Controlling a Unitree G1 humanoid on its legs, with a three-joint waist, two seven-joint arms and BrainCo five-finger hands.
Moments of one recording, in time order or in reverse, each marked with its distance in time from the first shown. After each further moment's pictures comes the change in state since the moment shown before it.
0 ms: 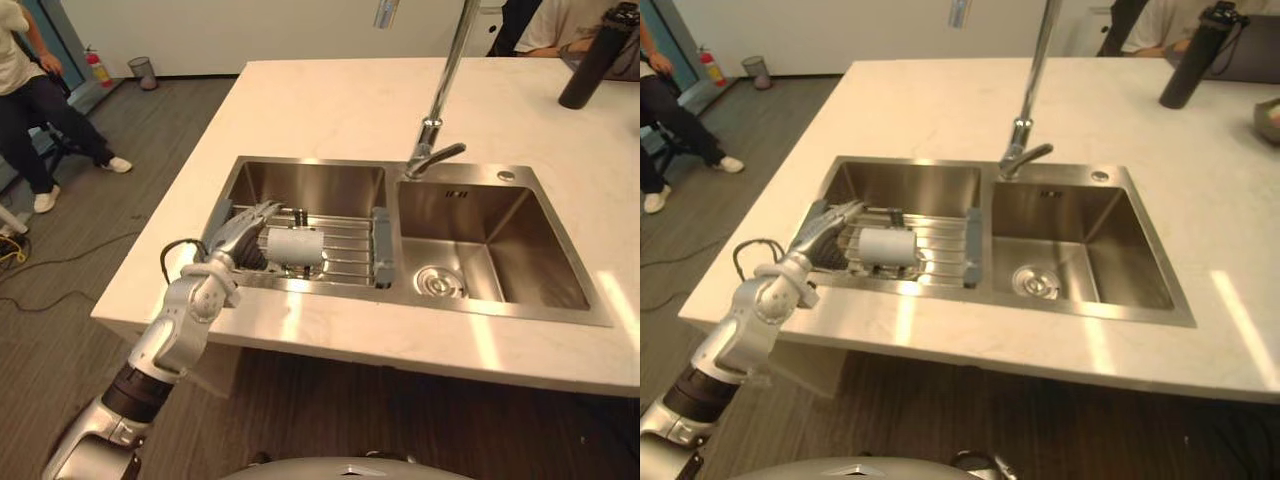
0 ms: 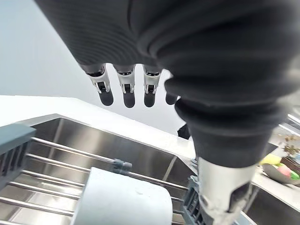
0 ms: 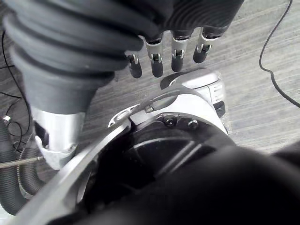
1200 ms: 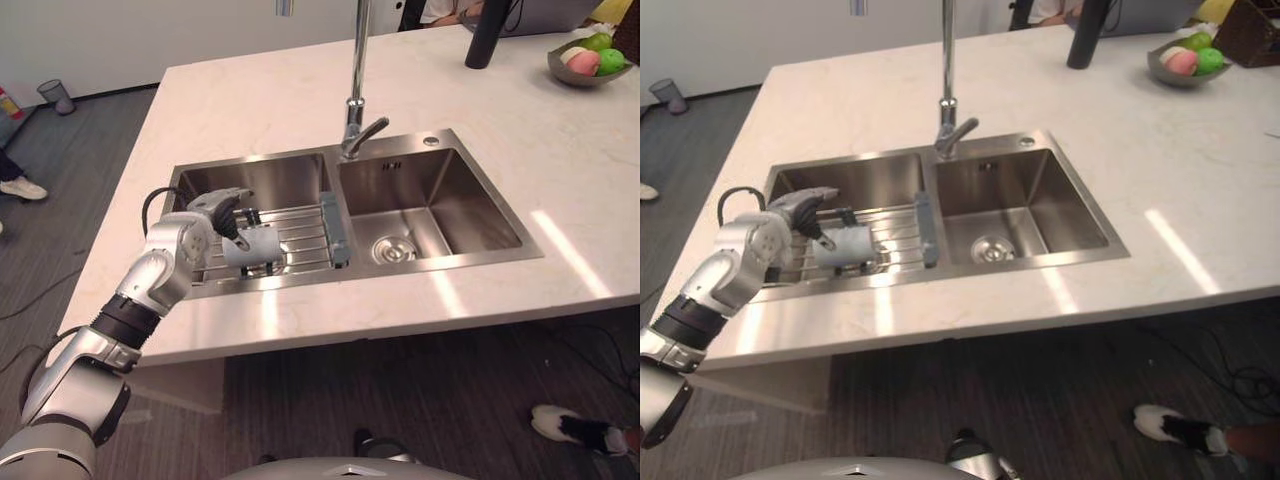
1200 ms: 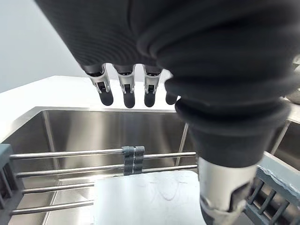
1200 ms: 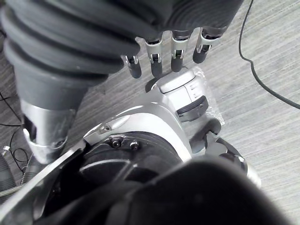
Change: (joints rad) left arm -0.302 0.132 -0.078 0.319 0.030 0.088 -0.213; right arm 0.084 -0.011 0.026 -0.115 0.009 -0.004 0.024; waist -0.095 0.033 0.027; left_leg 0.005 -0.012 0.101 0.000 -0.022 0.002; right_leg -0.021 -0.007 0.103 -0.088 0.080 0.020
